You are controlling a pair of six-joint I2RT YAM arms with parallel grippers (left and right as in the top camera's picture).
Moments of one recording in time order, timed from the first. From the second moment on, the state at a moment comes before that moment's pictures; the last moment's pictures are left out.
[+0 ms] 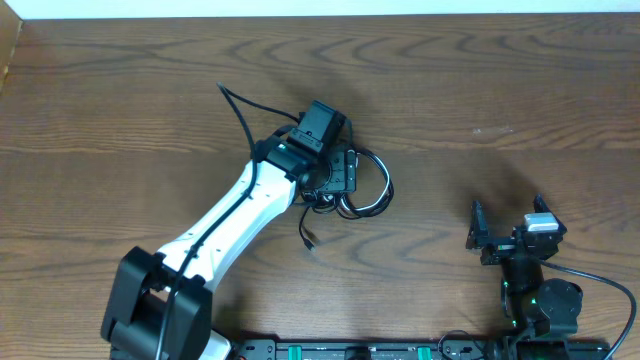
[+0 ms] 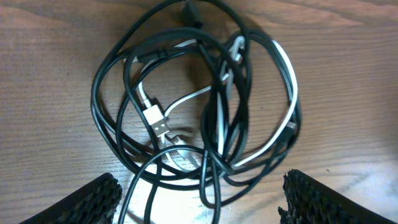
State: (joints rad) left arm -0.55 1.66 1.20 -0.73 0.06 -0.54; right arm 0.01 0.01 0.01 -0.07 -0.06 0.00
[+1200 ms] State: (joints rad) left arm -0.59 1.86 1.20 -0.60 0.02 -0.57; right arm 0.01 0.01 0.01 -0.07 -0.06 0.00
